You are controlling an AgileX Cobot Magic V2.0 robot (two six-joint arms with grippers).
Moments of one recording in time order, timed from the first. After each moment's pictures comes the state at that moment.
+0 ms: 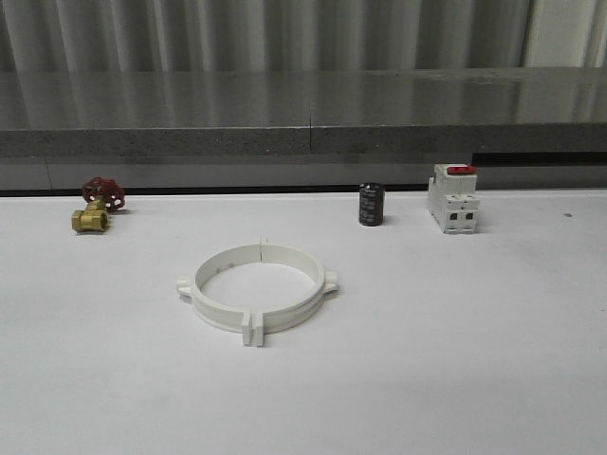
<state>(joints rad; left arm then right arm) -0.26 0.15 -0.51 0.25 0.76 -0.28 0.13 0.64 -0.65 -0.34 0.73 0.51</state>
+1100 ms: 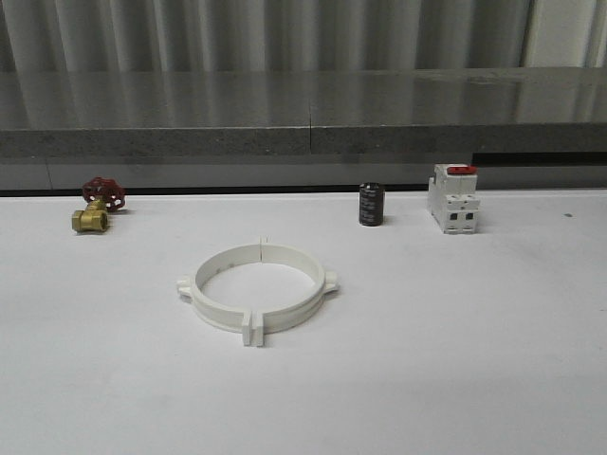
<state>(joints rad) -0.26 0.15 -0.51 0.25 0.76 -0.28 0.11 0.52 -0.57 -0.36 0.63 0.44</state>
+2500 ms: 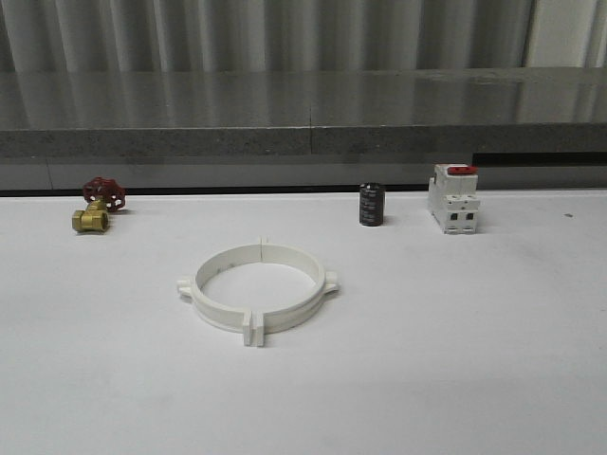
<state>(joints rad) -0.26 0.14 -0.51 0.25 0.76 -0.28 0.07 -0.01 0.03 0.00 0.09 0.14</state>
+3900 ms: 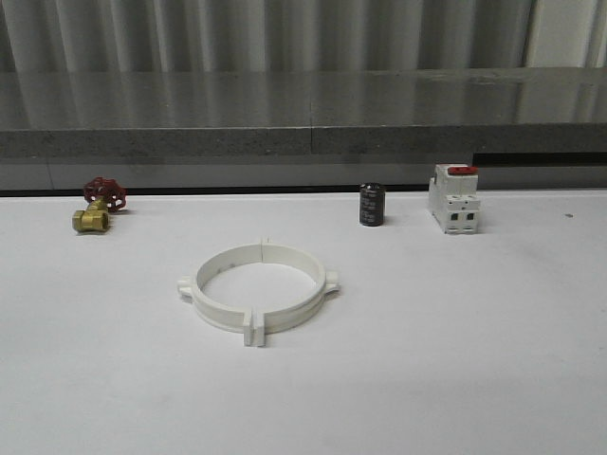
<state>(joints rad) -0.06 0.05 -0.22 -0.02 0.37 0.15 0.07 -0.01 0.03 0.00 0.09 0.14</state>
